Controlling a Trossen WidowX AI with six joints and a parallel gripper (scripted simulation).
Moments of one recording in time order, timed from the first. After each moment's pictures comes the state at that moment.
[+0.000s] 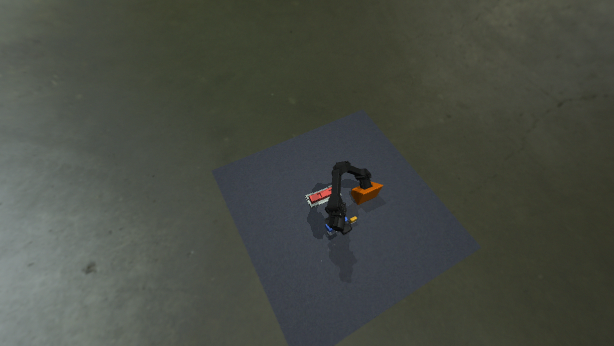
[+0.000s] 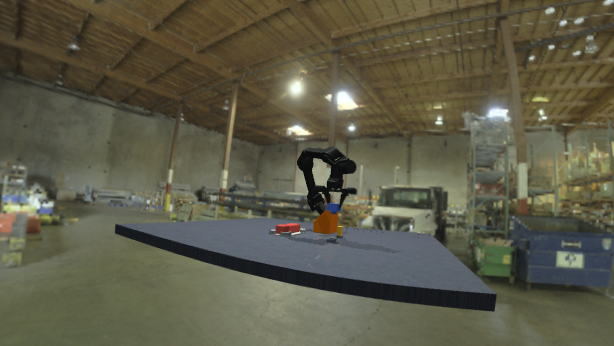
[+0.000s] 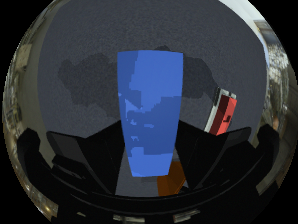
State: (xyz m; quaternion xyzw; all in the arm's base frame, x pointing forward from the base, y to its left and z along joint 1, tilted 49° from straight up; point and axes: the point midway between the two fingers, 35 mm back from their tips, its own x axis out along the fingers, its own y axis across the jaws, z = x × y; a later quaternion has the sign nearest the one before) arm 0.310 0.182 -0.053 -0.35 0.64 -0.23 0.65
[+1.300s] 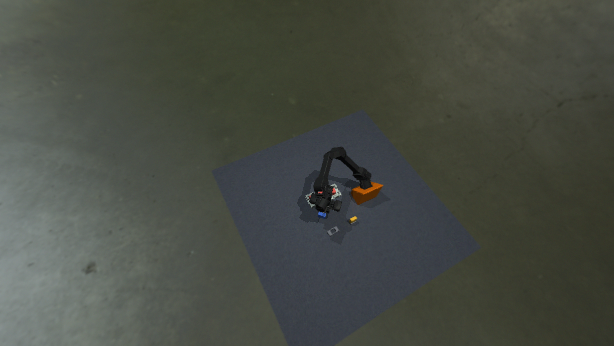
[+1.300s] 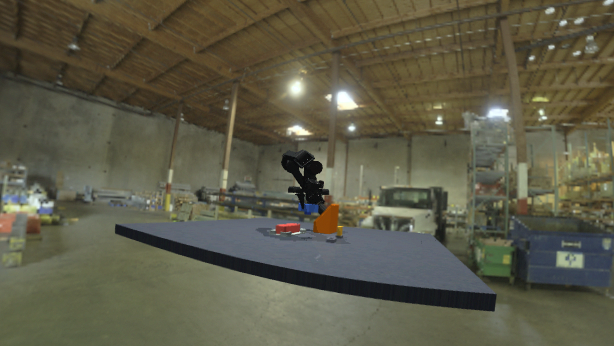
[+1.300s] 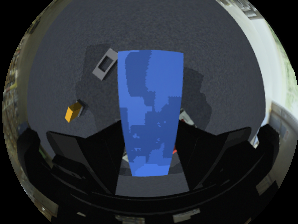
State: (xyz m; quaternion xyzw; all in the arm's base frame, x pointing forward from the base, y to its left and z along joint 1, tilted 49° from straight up) arm 0.329 0.091 0.030 -0.54 0.68 0.01 0.49
